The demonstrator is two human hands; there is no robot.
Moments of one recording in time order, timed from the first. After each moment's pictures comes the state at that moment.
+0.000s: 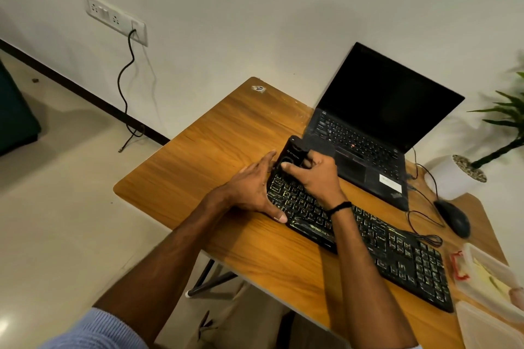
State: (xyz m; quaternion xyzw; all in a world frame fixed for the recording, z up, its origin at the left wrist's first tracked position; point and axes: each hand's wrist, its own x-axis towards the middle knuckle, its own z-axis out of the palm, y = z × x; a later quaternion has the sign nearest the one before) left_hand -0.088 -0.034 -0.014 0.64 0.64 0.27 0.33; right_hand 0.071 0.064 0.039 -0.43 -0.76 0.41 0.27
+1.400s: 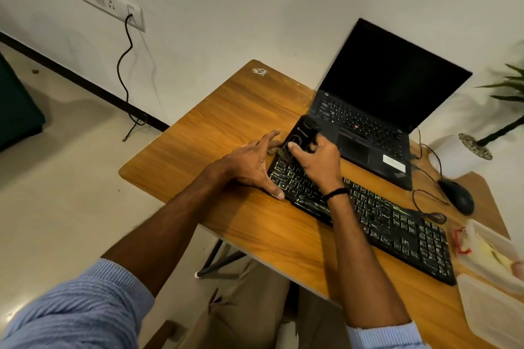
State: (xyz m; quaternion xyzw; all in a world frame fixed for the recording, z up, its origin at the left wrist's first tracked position) left_hand -0.105 -0.028 -0.008 0.67 0.64 0.23 0.31; right_hand 0.071 0.051 0.035 -0.46 -0.77 0.31 0.31
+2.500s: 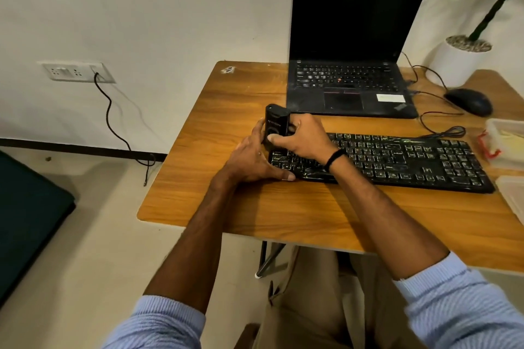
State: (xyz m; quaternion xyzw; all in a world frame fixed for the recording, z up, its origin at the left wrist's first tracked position) left_hand -0.089 -0.033 0.001 0.64 0.66 0.26 0.30; right_hand 0.069 0.038 0.033 -0.46 -0.80 0.28 0.27
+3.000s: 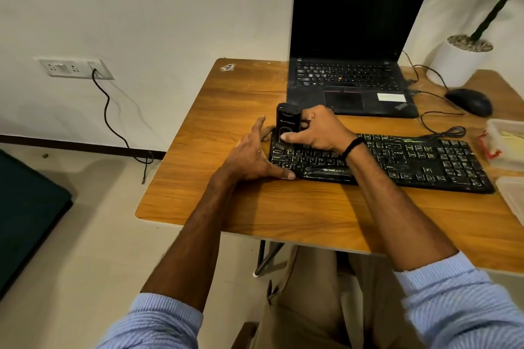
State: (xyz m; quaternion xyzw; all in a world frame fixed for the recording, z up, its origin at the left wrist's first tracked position) left_hand -0.089 -0.034 0.002 0.64 0.66 0.25 0.31; right_hand 0.096 0.056 0.049 -0.43 -0.80 0.36 0.20
